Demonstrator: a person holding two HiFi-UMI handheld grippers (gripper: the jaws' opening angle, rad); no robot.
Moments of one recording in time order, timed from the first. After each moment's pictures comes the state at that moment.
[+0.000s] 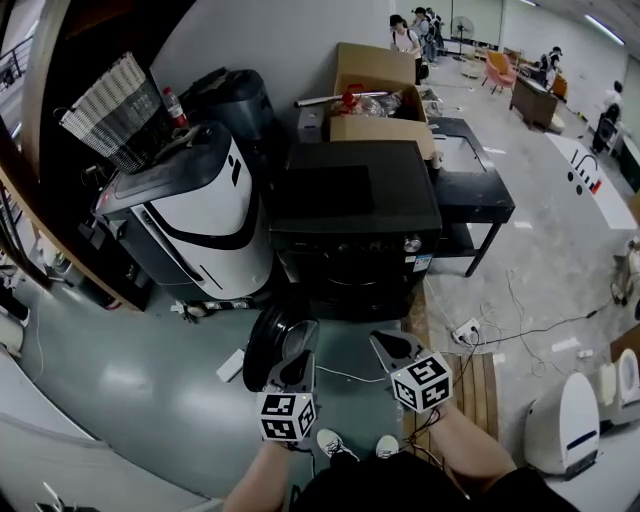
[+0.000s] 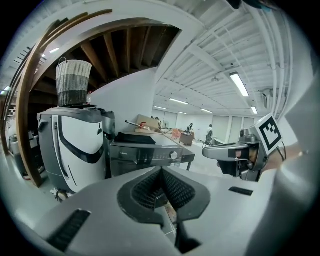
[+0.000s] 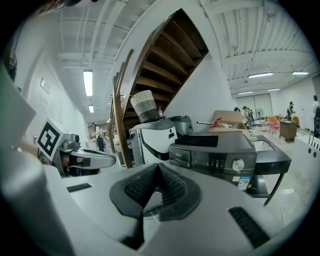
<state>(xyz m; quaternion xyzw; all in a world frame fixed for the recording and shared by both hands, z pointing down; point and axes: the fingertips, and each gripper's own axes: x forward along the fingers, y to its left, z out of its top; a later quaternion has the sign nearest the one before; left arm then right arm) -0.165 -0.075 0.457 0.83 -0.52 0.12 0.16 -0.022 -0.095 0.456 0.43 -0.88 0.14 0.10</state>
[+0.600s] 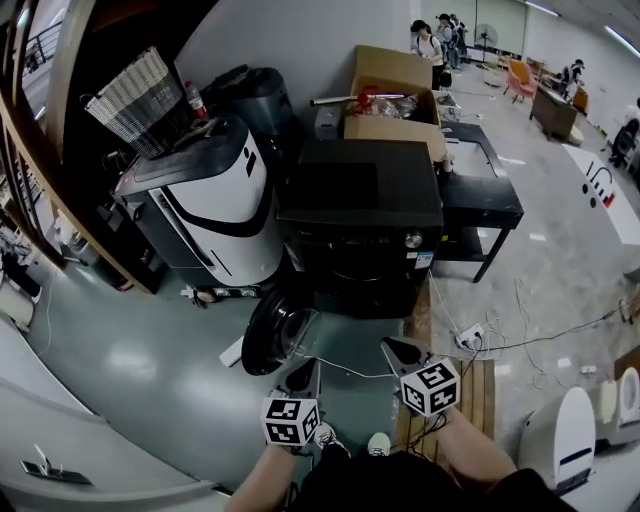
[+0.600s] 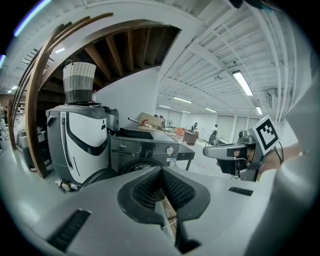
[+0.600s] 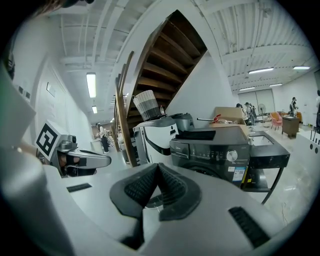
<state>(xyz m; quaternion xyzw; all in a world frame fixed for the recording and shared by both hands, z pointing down) -0.125 -0.003 0.466 0.81 -0.54 0.12 0.18 0.029 -0.038 0.467 0.42 -0.89 0.16 0.11</state>
